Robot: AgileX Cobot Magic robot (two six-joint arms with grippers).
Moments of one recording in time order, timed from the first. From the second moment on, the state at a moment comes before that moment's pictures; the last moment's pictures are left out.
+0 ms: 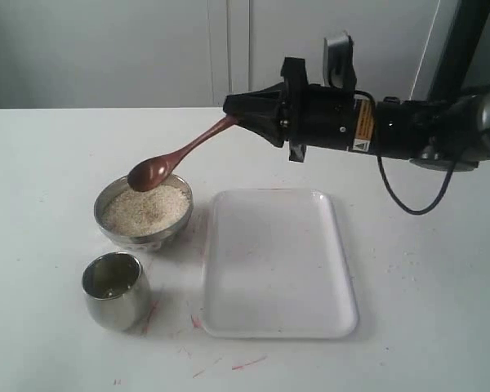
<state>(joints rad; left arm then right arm) 0.00 0.00 0.00 -0.06 -0.10 -0.05 0.08 1.98 -1.17 -1.20 -1.21 1.92</state>
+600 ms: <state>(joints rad) 0.00 0.00 0.00 -0.06 -0.10 -0.05 -0.13 1.98 -1.17 -1.52 -1.21 2.07</state>
